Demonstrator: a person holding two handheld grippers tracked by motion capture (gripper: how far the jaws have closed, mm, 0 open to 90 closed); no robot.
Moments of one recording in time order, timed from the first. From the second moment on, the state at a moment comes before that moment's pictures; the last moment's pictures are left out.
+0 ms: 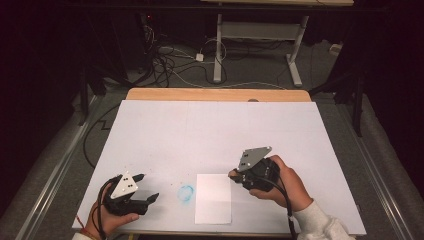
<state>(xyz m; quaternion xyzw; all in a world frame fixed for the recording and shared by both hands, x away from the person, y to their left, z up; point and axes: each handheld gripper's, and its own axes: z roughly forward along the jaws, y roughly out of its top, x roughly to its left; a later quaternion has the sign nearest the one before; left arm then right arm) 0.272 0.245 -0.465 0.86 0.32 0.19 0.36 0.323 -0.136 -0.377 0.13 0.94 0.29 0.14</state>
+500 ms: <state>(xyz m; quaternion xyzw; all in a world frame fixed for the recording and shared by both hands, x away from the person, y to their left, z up) 0.271 0.241 -0.465 0.86 0.31 0.19 0.36 0.323 -0.095 -0.399 0.10 0.96 0.24 0.11</state>
